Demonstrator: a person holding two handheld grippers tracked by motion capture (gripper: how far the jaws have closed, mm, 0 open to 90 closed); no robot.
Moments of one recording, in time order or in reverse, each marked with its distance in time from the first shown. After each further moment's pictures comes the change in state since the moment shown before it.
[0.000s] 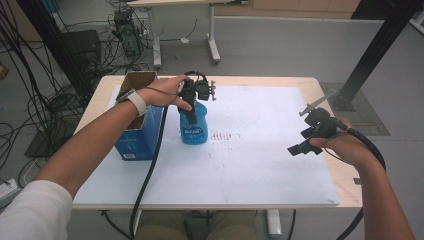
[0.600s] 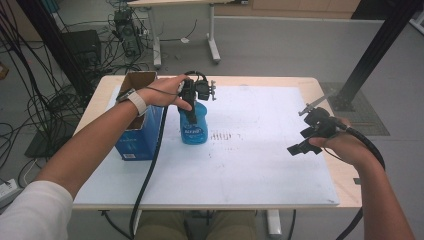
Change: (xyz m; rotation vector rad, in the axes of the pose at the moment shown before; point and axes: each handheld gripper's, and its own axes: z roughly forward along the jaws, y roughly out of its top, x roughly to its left) left arm 0.000 0.000 0.000 0.000 -0.001 -0.002; right arm 0.000 0.002 0.000 0.003 -0.002 -0.004
